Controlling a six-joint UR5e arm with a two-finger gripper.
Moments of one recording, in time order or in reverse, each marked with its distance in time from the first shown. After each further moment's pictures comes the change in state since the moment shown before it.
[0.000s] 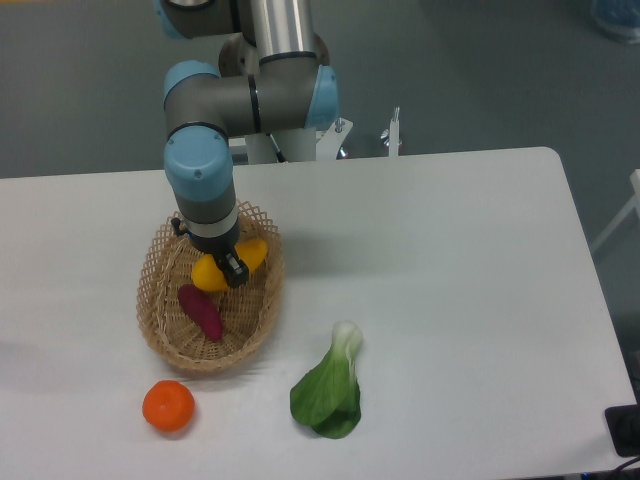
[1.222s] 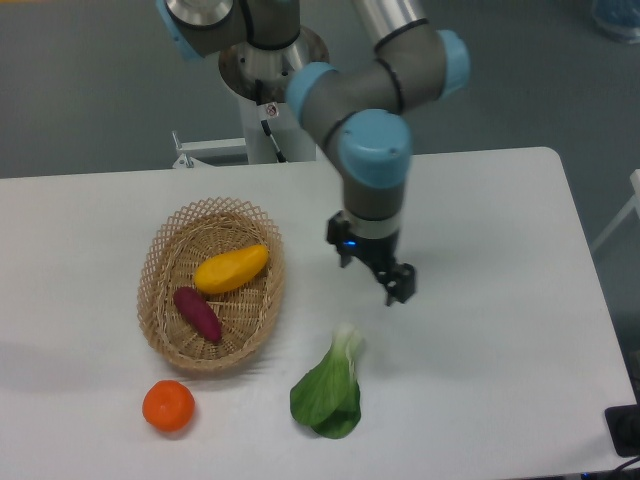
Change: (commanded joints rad) arm 0.467 -0.170 0.346 0.008 0.012 0.268
